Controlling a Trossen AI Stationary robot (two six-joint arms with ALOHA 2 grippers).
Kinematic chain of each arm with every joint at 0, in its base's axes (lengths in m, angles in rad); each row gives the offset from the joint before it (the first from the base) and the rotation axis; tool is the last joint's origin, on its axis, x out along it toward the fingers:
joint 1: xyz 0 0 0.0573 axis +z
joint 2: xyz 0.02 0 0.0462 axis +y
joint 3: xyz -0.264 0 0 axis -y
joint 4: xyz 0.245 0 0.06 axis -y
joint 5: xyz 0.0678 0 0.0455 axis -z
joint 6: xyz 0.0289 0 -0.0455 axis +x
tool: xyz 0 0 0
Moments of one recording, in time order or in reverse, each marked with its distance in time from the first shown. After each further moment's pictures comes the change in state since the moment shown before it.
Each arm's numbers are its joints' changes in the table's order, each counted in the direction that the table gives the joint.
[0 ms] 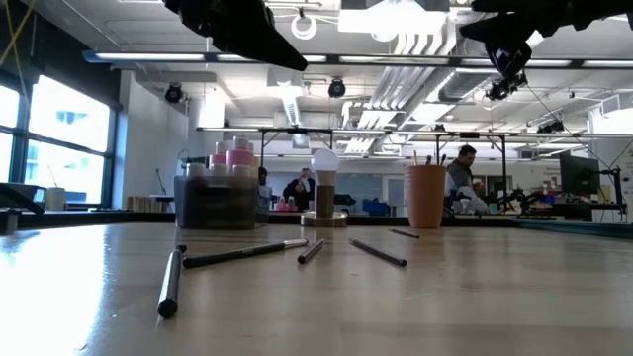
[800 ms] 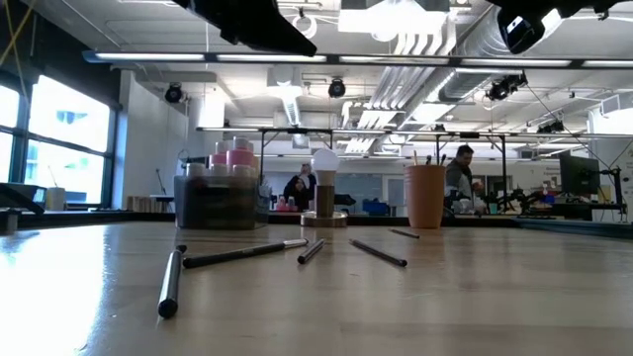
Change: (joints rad) left arm 0.000 0.000 0.000 0.077 -0.004 0.008; right arm 0.229 -0.012 0.000 0.028 0.200 -0.158
